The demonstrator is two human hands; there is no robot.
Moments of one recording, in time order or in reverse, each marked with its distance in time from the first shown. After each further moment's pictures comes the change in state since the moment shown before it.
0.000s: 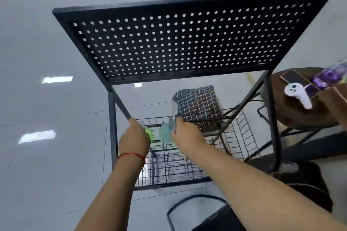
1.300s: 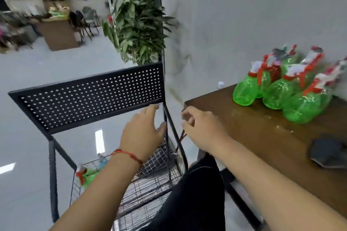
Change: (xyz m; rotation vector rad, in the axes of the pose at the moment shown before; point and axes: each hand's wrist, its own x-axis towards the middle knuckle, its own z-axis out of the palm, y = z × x) left_hand -0.255 0.229 -0.102 0.053 0.175 0.884; right_hand -0.285 0.136 -0.241 0.109 0.530 0.025
